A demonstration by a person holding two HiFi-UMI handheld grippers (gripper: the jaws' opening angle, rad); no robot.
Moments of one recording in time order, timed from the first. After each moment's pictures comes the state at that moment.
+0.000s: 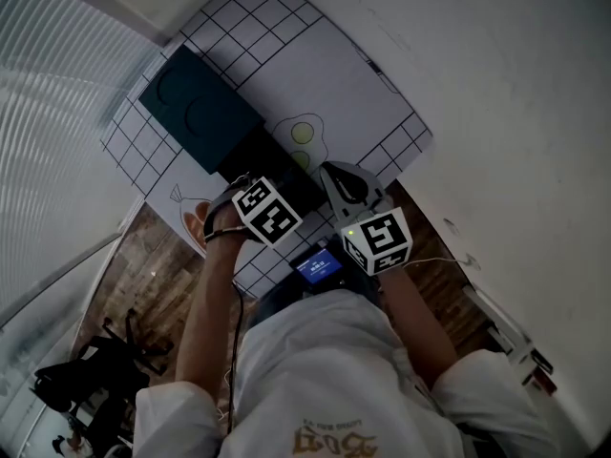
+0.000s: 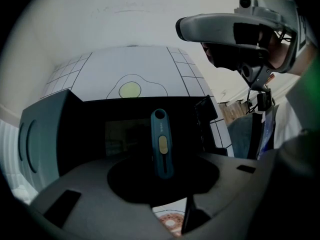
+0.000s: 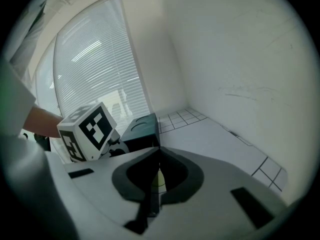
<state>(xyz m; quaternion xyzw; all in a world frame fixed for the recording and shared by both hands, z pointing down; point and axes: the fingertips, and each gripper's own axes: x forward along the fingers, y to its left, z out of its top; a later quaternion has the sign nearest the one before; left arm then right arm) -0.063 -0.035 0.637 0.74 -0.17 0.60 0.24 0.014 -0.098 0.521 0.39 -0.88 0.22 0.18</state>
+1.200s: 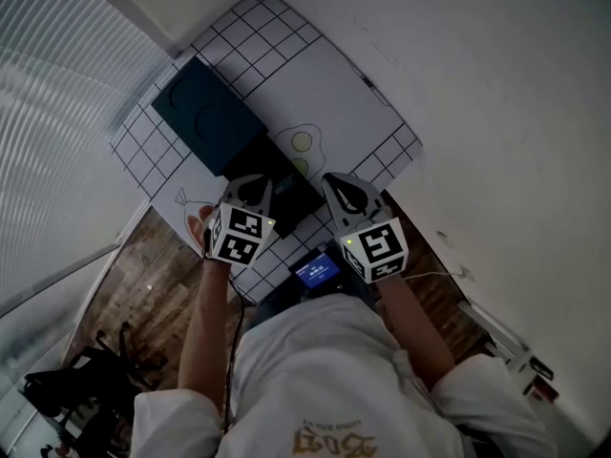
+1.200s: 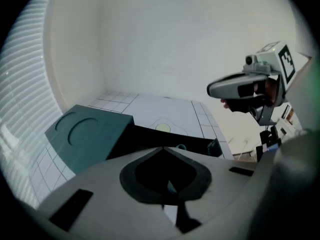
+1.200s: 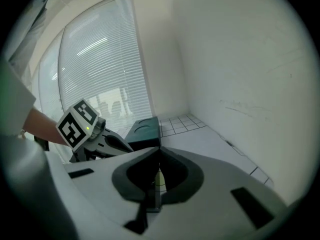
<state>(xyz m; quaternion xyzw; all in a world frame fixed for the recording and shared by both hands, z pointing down) -0.081 -0.075 0.577 0.82 -0.38 0.37 0.21 0.017 -0.082 0.496 0.40 -0.88 0.17 0.19</state>
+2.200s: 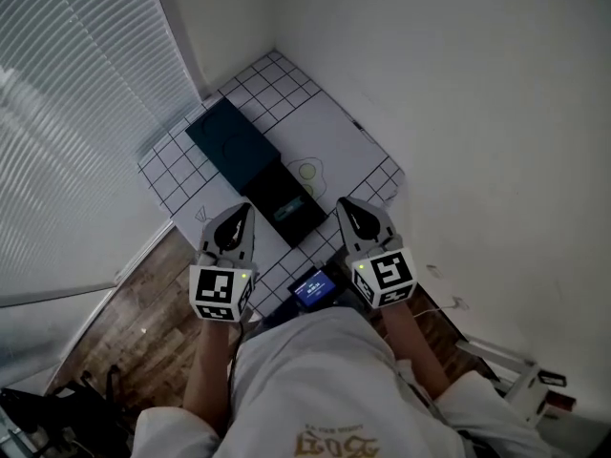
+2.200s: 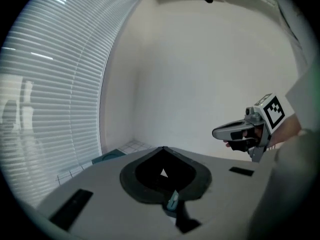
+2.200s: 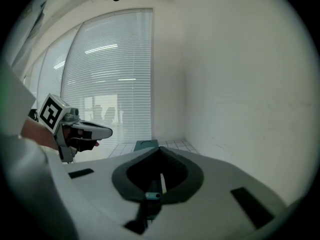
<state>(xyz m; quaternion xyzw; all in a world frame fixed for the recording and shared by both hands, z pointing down) -0.149 -0.021 0.390 0.84 -0.52 0.09 0.10 0.011 -0.032 0.385 0.46 -0.87 0.07 0.15</state>
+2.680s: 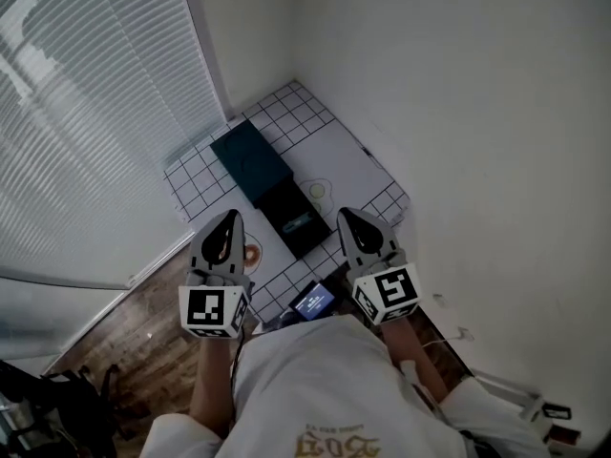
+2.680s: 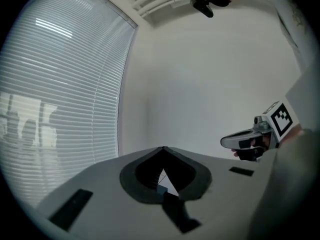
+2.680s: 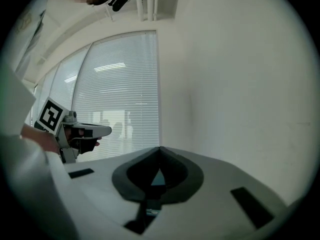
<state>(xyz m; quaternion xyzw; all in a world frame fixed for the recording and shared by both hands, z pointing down) -0.167 0.017 0.290 0.80 -0.61 0.04 0.02 0.007 -0.008 0.310 0.43 -0.90 0.03 0.06</state>
